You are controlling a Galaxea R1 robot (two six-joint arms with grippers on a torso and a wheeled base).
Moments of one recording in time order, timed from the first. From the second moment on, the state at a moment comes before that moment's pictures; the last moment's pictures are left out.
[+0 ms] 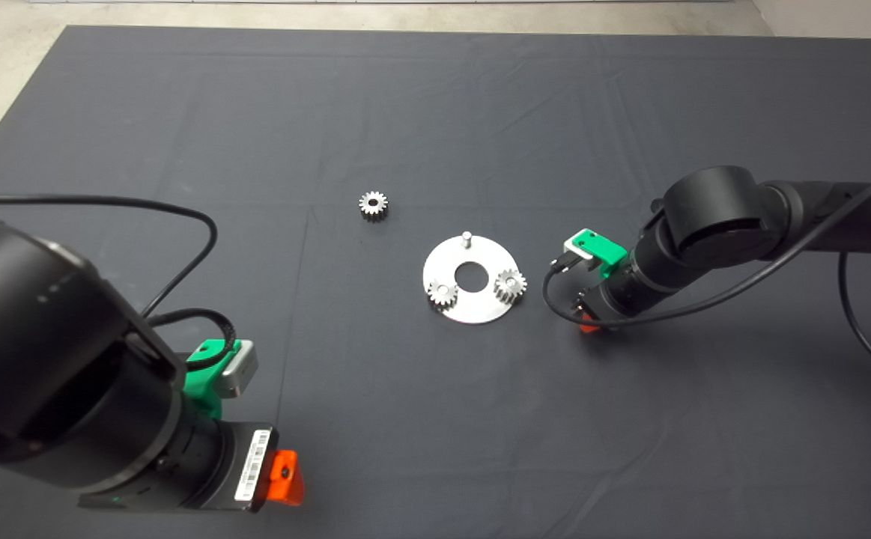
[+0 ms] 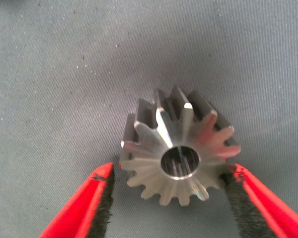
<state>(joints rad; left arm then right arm) -0.51 2.31 -0.37 0.01 1.53 -1.93 0.25 2.43 -0.96 -0.45 -1.53 0.93</state>
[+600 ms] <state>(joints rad) -0.51 2.27 -0.38 0.02 1.53 -1.88 0.39 2.41 -0.92 -0.44 -1.53 0.93</state>
